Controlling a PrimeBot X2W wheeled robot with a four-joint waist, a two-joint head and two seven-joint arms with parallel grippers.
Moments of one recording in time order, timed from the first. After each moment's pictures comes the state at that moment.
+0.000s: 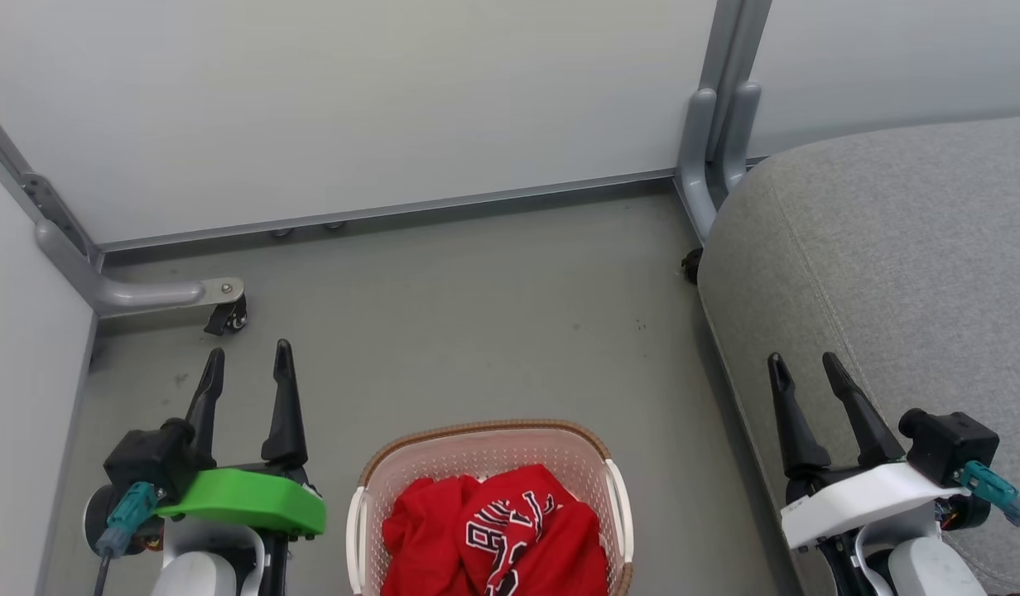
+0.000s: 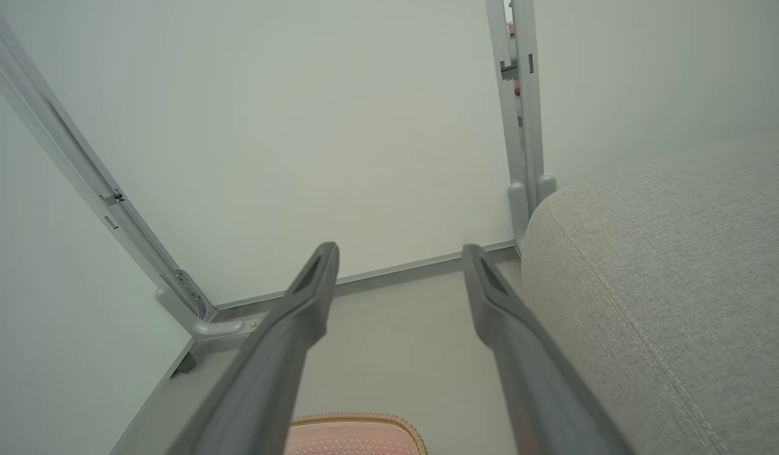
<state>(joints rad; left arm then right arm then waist) -0.11 0.10 -0.10 0.18 -0.36 -0.02 -0.20 -0.07 -0.08 0.06 0.16 0.41 0.13 -0.22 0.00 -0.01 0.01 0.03</state>
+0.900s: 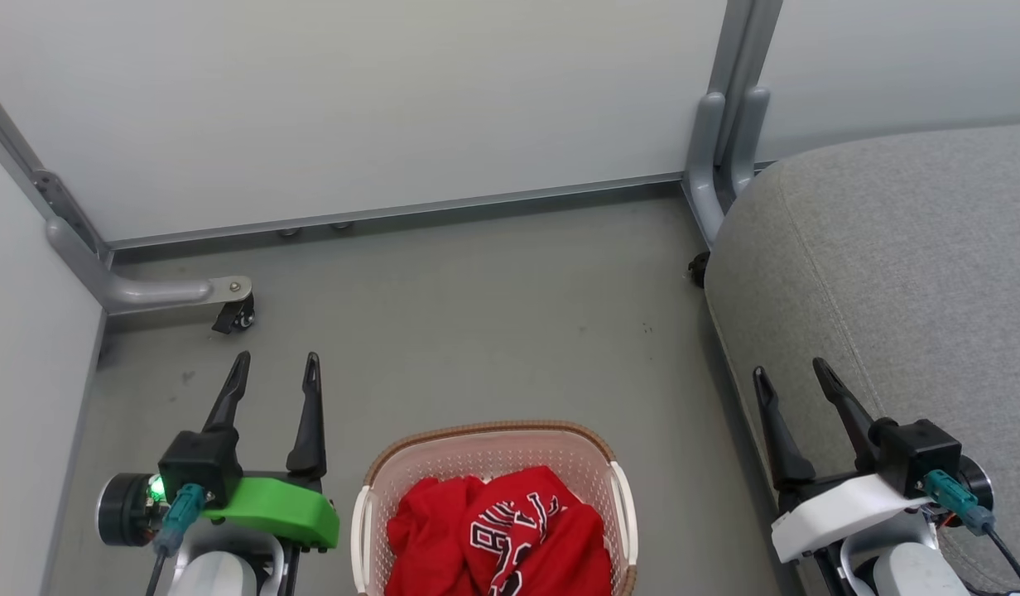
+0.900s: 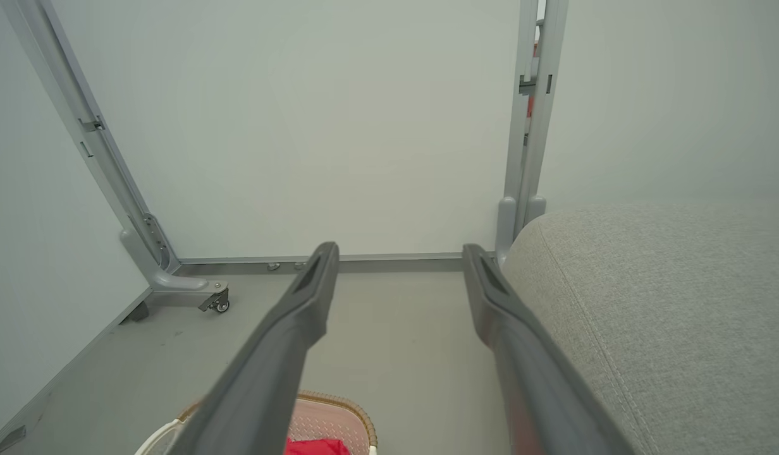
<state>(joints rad) -0.13 0.09 -0.11 0.27 -0.16 -0.06 -0.24 -0.07 -0.06 0.04 0.19 0.18 0.13 -0.25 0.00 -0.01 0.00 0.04</state>
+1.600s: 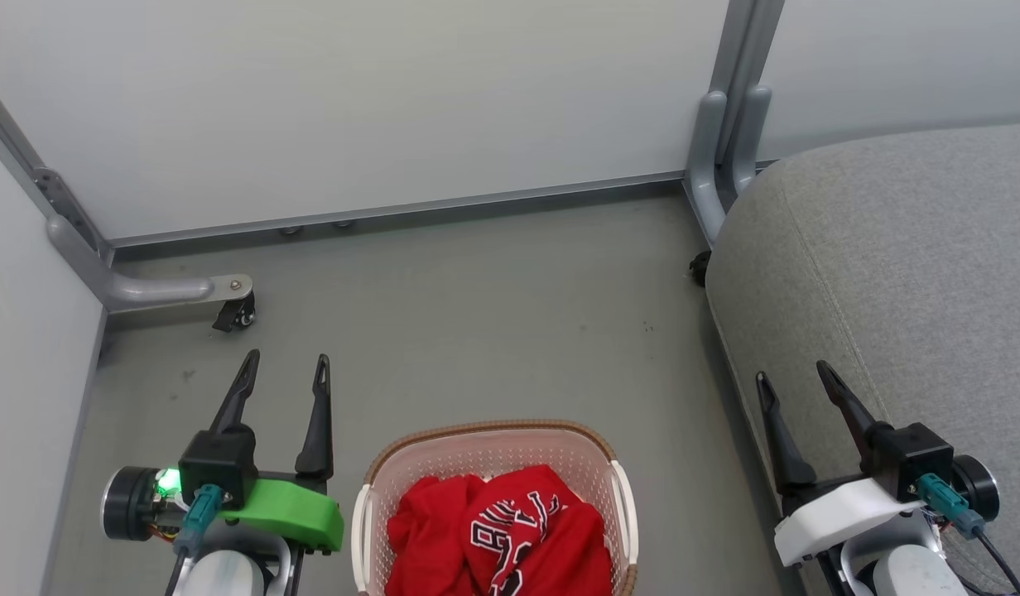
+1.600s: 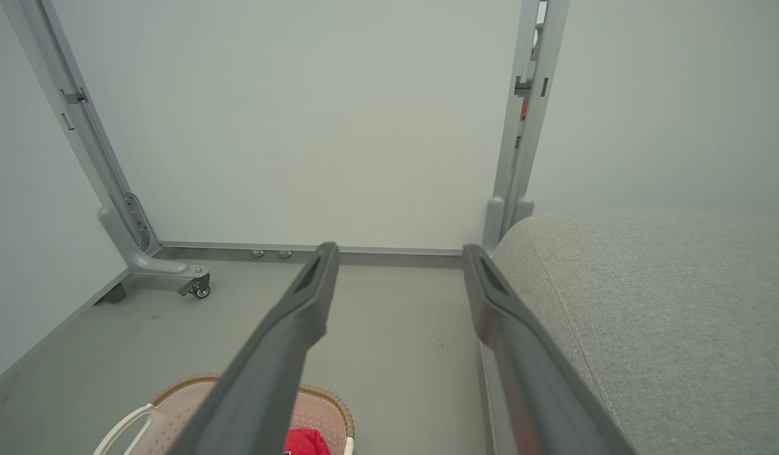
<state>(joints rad) -0.13 0.08 -0.10 0.28 -0.06 -0.07 -0.26 -0.07 -0.05 0.02 0.21 0.10 0.13 -0.26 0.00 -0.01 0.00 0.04</state>
